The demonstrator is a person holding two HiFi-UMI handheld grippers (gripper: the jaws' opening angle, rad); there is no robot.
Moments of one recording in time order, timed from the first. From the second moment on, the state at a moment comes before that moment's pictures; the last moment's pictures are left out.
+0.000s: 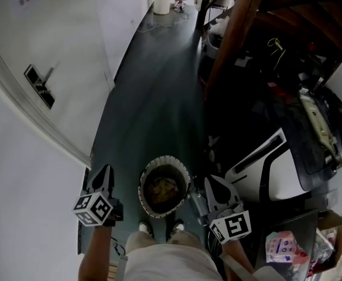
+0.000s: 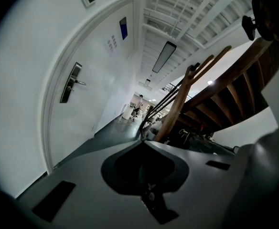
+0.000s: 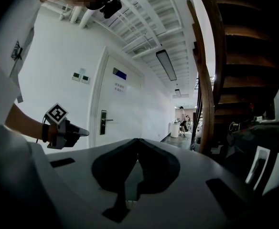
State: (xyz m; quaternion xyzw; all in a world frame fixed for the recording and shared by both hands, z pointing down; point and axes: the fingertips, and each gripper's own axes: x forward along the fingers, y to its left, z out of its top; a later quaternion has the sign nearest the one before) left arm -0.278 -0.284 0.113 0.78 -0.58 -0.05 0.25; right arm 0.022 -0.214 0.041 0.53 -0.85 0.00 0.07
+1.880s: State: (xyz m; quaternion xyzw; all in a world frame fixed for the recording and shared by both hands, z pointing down) left arm -0.314 -0.250 0.031 0.76 -0.60 -0.17 0.21; right arm 0.013 -0.219 -0.024 0.50 -0.86 -0.07 0.04
